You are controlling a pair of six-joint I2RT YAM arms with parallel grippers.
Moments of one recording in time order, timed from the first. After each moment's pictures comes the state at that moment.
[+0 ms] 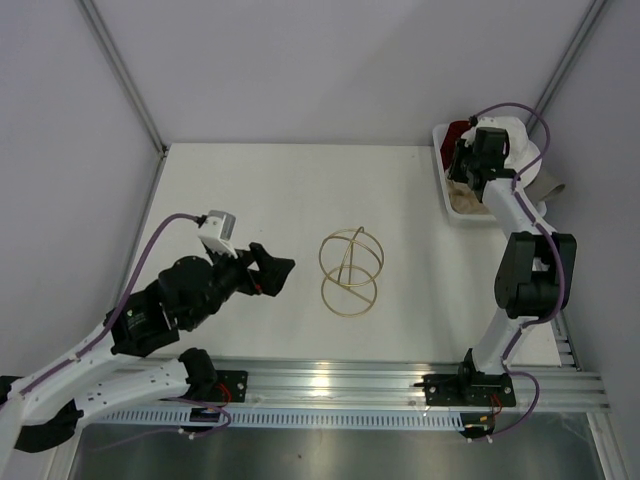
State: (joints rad) left arm -1.03 0.67 0.96 -0.54 -0.42 -0.55; right arm -0.01 1.81 1.47 -0.20 -0.03 0.11
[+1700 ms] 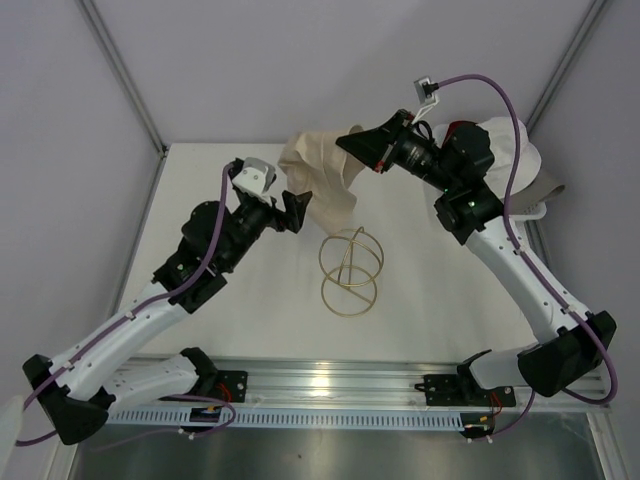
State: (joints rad) left arm -0.77 0.96 1.03 0.01 -0.22 0.01; right arm 0.50 1.37 1.46 0.18 -0.54 0.76
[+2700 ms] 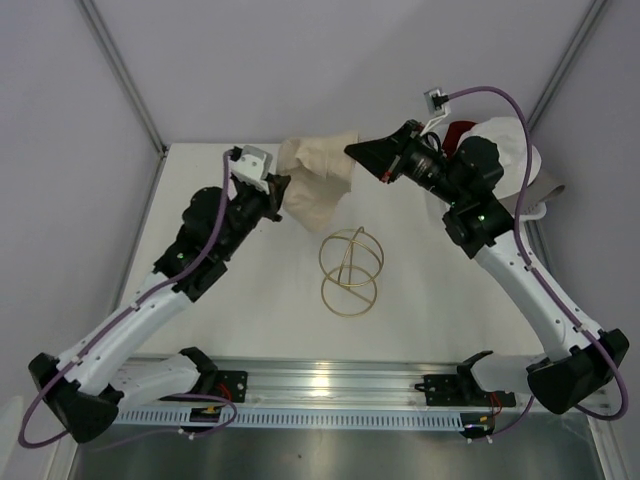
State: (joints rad) left arm -0.67 1.04 1.05 0.01 -0.15 -0.01; right arm 0.51 1.28 1.37 0.15 -0.48 0.72
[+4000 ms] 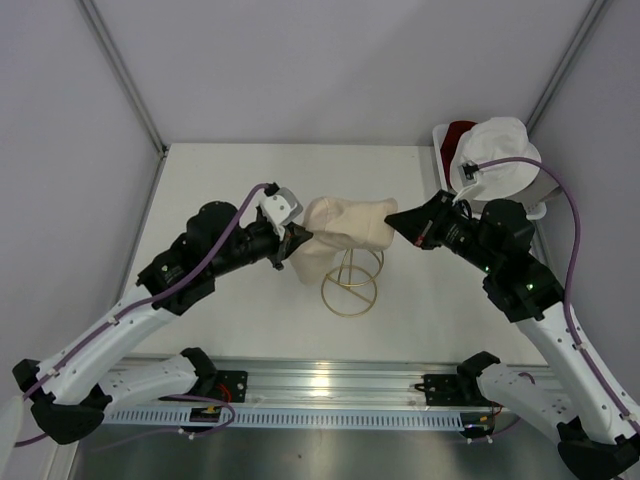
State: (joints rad) left arm -0.81 0.96 1.13 -0.41 0.16 0.09; right arm 0.51 0.85 1.10 -0.36 -0.26 0.74
